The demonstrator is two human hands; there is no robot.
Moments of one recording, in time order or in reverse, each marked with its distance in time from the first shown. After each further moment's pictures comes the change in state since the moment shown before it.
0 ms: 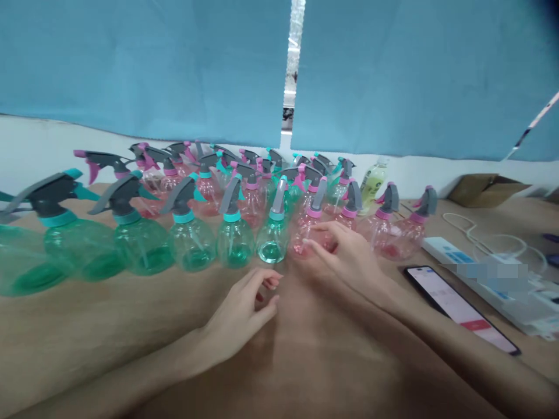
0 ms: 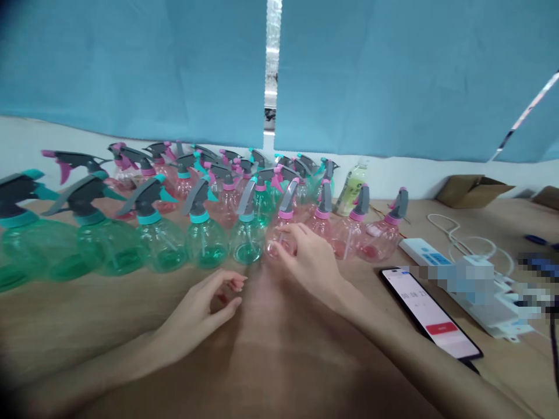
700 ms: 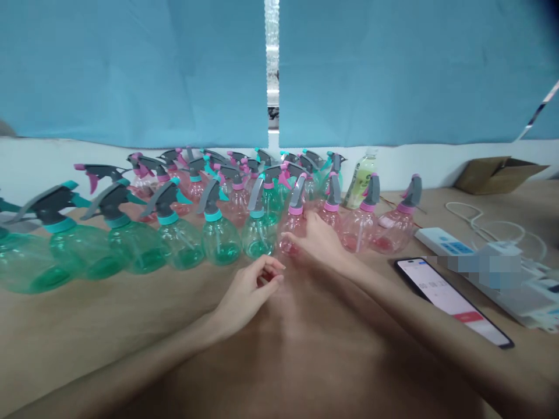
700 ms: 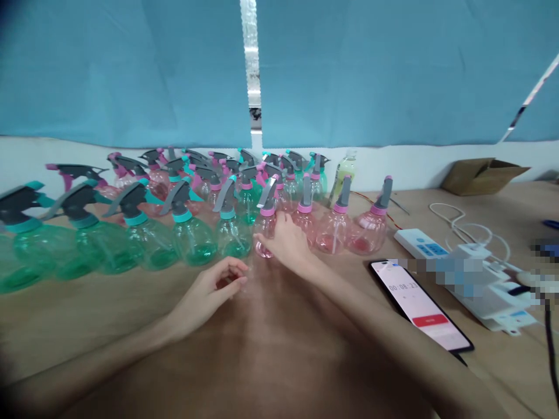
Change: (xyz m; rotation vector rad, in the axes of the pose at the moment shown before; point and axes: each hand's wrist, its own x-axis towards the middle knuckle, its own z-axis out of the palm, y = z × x) left_hand 0.028 0.030 0.026 -0.165 0.048 -0.091; right_hand 0.027 0.026 0.025 -0.033 -0.162 0.197
